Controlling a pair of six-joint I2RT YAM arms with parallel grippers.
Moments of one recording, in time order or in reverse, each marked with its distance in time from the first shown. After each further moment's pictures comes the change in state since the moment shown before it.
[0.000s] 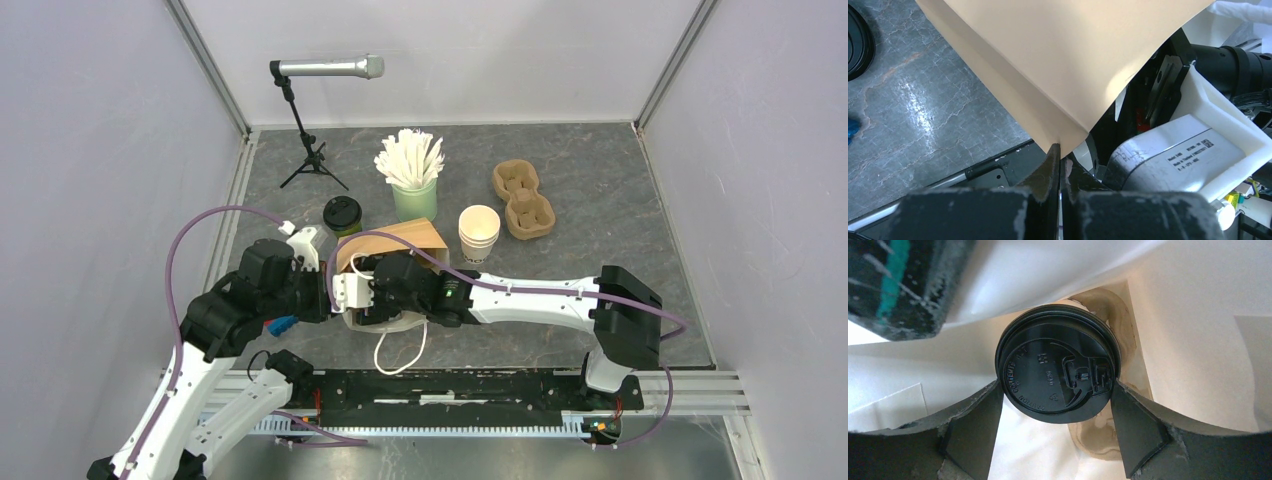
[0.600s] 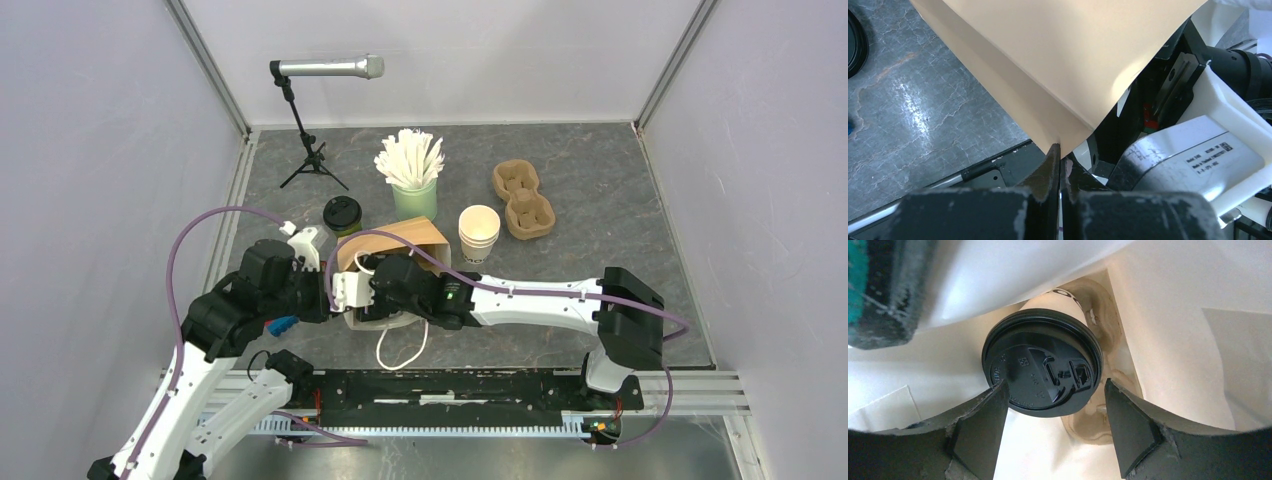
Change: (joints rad) left arm 0.000 -0.003 -0.008 0.009 0.003 -0.008; right arm 0.008 -0.010 -0.001 -0.003 0.094 0.002
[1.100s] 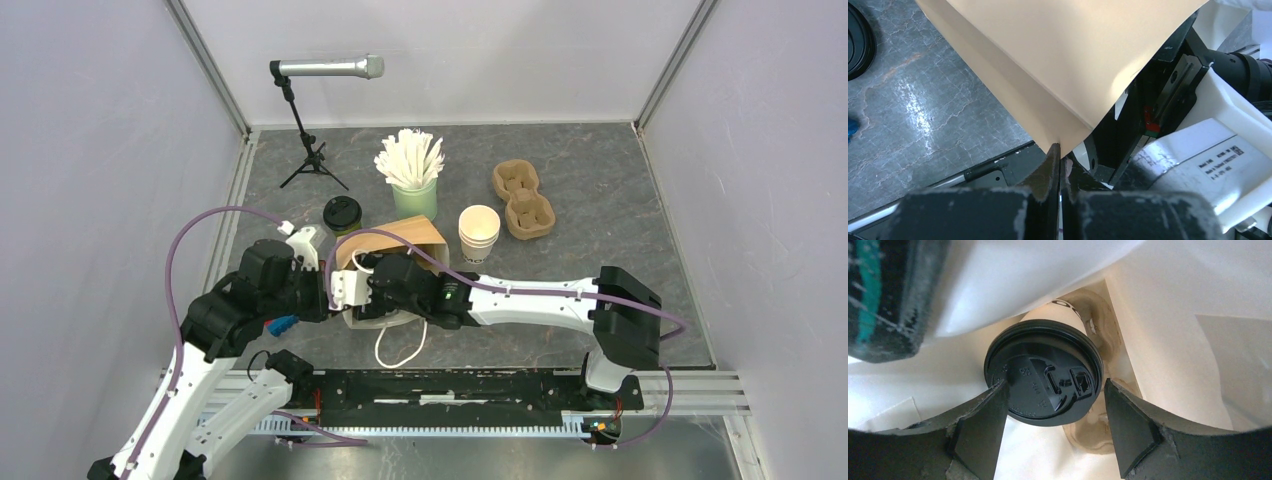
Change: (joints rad) left arm 0.001 0.000 0.000 0.003 -0.008 -0.003; right arm -0.001 0.009 -0.003 0.047 -0.011 -0.004
